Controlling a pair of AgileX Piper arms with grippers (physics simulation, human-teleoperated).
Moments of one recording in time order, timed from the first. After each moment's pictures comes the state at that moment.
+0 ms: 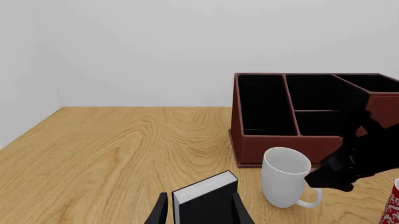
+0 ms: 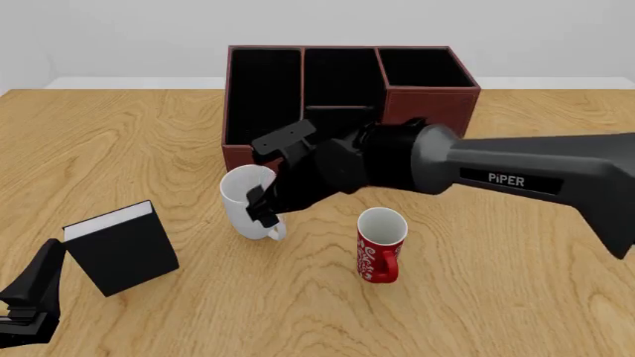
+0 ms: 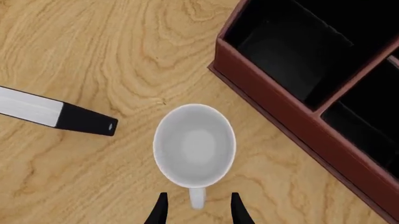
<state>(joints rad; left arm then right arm) 0.00 0.00 0.00 0.00 0.00 0.81 1.90 -1.38 0.44 0.08</state>
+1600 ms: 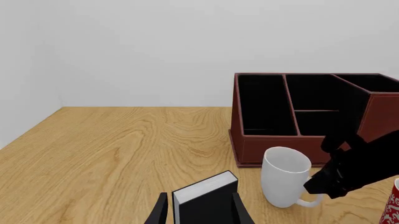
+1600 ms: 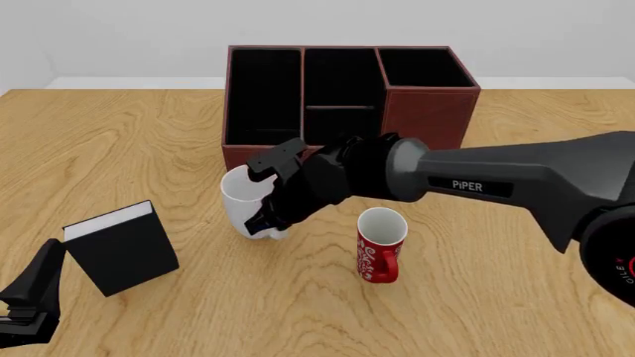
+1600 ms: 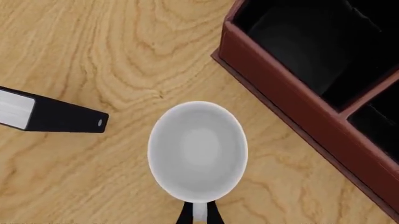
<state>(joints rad) 0.00 0.00 0.00 0.00 0.00 0.81 1.99 -1.40 0.44 0.05</state>
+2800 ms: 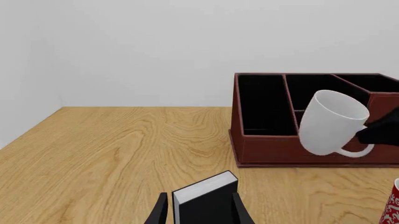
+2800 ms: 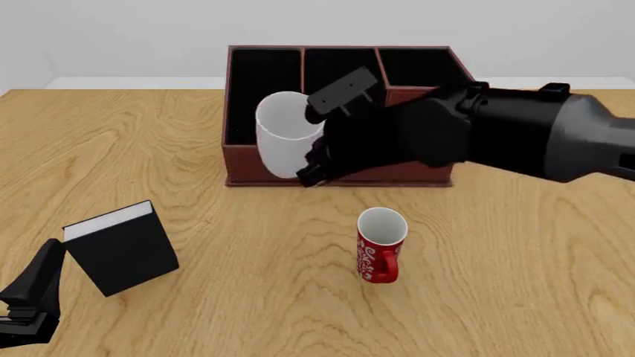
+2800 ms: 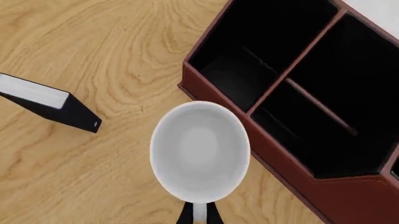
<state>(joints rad) 0.00 0.00 0.00 0.00 0.00 0.71 1.61 -1.22 0.39 -0.10</state>
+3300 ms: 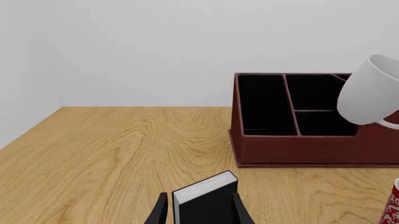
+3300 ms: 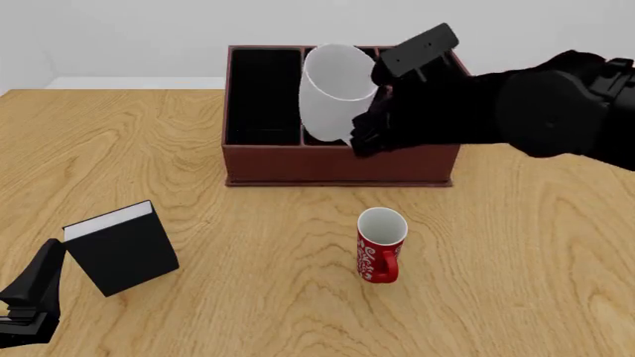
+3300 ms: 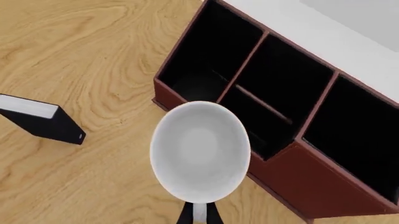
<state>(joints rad) 0.00 0.00 0.00 0.00 0.00 0.61 1.37 -1.11 0.37 -0.12</state>
